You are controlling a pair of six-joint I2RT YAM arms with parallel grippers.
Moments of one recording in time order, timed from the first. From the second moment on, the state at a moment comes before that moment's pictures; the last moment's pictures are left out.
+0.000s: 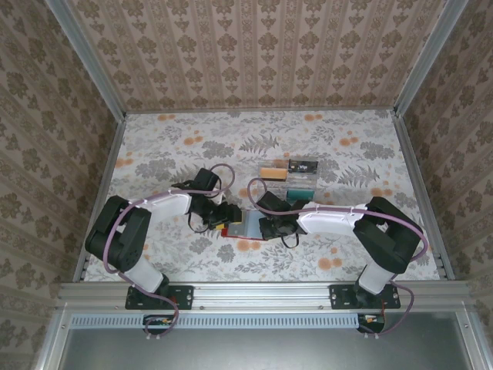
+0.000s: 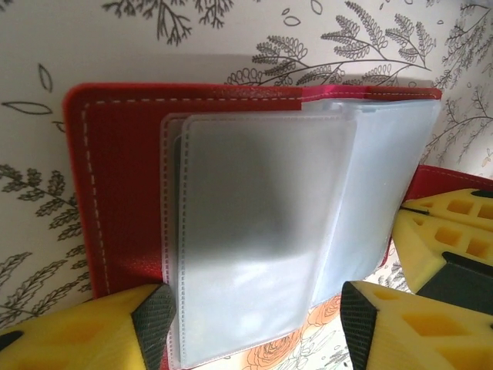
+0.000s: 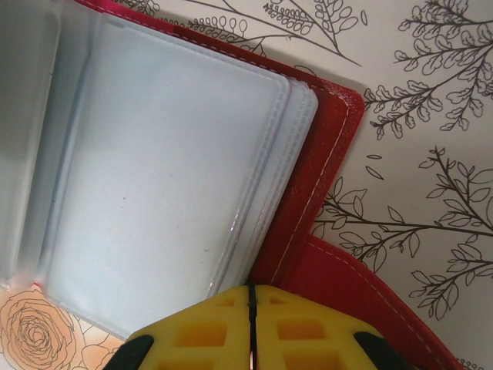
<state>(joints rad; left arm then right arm) -0.55 1.60 0.80 -0.45 0.56 -0.56 0.87 1.66 0.87 -0.37 0.04 0.66</state>
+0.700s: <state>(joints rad) -0.58 1.60 0.80 -0.37 0.68 -0.56 0.87 1.66 0.87 -0.37 0.04 0.66</state>
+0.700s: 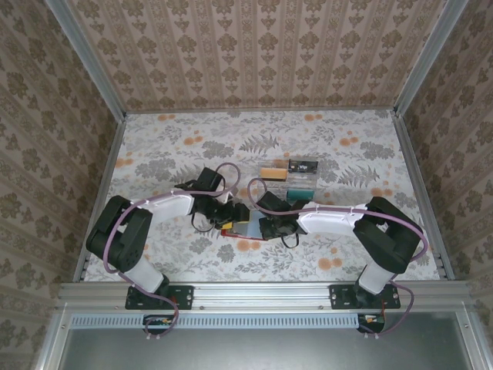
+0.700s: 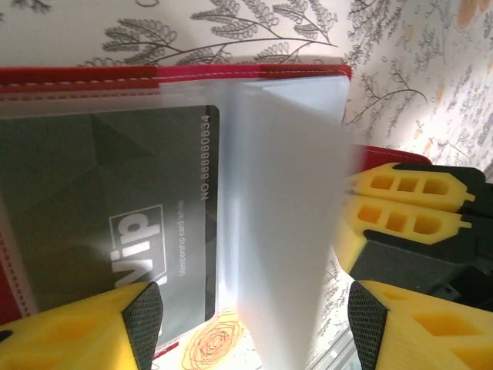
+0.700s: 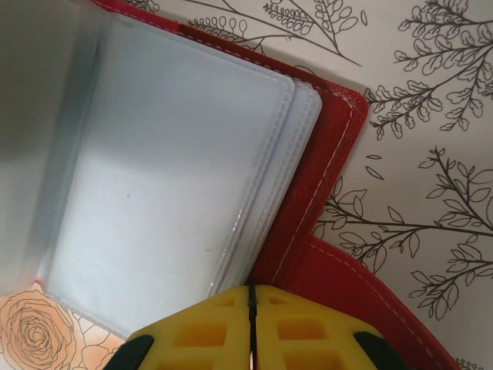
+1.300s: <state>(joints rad) -0.63 1.62 0.89 -0.36 0.72 -0.57 0.84 1.57 0.76 -0.30 0.06 0.71</state>
